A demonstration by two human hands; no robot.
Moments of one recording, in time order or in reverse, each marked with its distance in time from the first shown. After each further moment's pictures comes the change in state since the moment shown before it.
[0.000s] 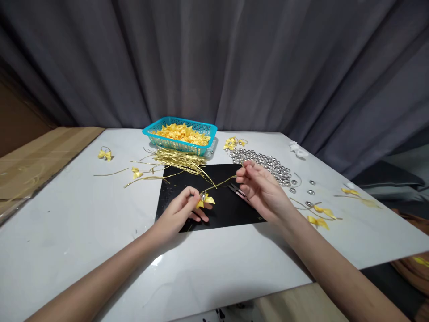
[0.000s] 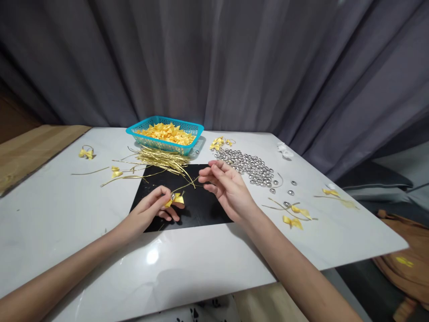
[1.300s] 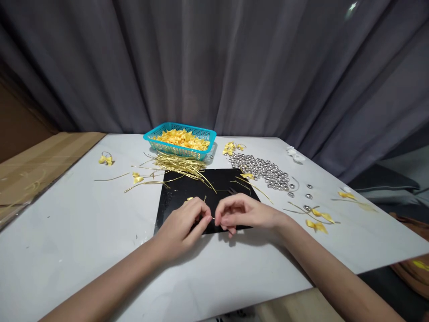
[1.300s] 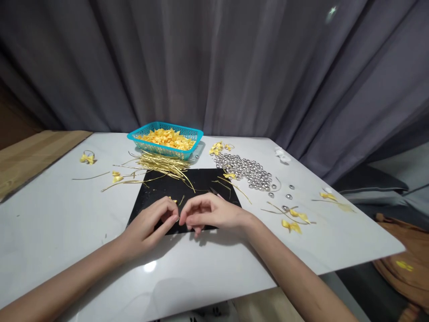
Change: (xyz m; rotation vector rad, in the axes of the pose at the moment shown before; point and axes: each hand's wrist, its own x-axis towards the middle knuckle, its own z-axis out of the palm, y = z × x) left_hand -0.012 0.006 0.002 0.807 -0.065 0.450; right_hand -0.002 0.010 -0.003 -0.380 -0.690 0.369
